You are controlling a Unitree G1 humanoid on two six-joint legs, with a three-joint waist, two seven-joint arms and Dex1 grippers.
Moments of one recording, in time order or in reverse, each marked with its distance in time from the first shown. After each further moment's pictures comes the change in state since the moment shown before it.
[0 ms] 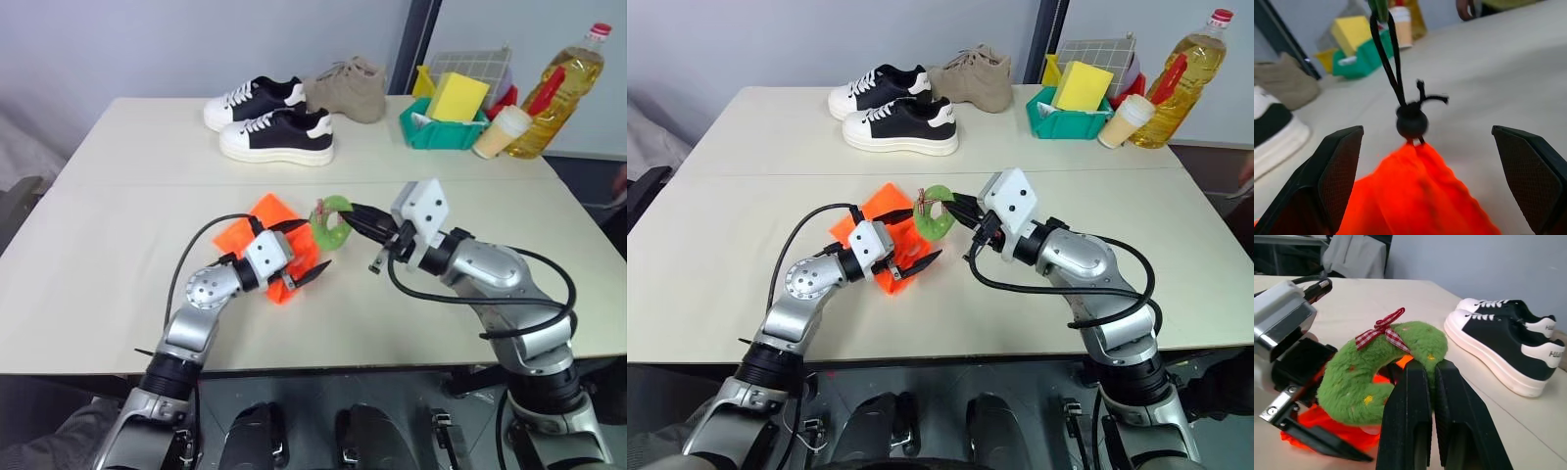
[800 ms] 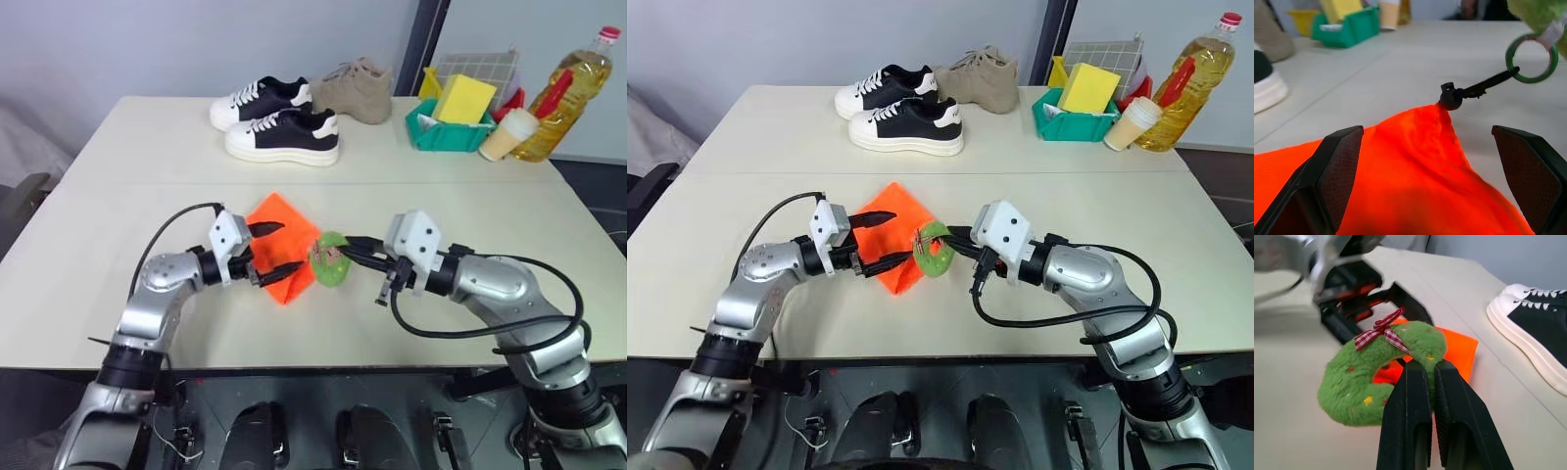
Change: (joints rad) left arm -0.126 0.209 0.089 0.069 -0.324 0.302 -0.367; right arm 0.071 -0.119 0.062 -0.048 -0.044 -0.048 0.121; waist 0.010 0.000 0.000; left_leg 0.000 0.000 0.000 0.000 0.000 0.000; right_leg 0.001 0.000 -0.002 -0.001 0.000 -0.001
